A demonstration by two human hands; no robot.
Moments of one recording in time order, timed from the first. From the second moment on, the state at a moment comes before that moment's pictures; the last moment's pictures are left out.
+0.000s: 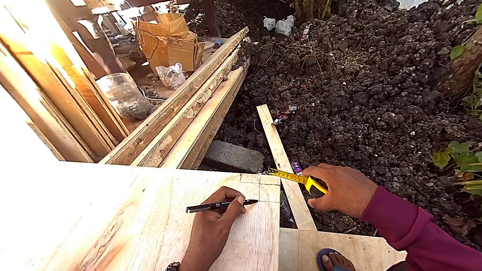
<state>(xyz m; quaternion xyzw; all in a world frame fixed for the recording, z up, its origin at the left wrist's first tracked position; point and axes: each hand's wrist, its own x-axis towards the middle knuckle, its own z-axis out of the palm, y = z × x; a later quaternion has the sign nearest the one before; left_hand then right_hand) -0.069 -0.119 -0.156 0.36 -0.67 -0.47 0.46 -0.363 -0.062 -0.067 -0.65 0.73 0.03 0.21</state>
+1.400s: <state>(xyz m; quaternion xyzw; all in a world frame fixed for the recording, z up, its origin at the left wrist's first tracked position) -0.069 -0.119 -0.155 0.36 -0.67 -0.46 0.46 -0.363 -0.061 -0.067 -0.65 0.73 0.03 0.21</state>
